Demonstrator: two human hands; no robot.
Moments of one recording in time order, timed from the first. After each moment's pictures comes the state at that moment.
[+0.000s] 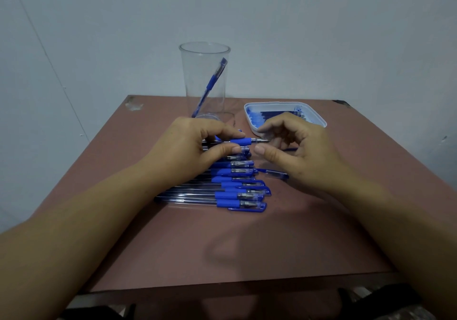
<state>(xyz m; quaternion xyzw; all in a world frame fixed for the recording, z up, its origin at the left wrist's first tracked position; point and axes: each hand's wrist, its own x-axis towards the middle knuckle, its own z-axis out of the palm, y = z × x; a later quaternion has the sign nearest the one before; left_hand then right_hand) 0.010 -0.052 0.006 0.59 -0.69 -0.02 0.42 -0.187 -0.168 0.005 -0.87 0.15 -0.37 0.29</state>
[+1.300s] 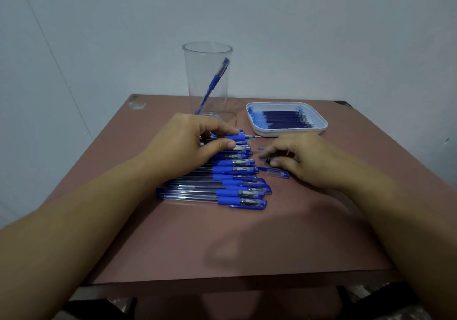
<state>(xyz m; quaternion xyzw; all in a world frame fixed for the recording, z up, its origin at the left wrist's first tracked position) 0.020 -0.056 0.005 0.62 -0.68 0.00 0.38 -0.194 -0.185 0.014 -0.95 0.23 -0.10 0.20</state>
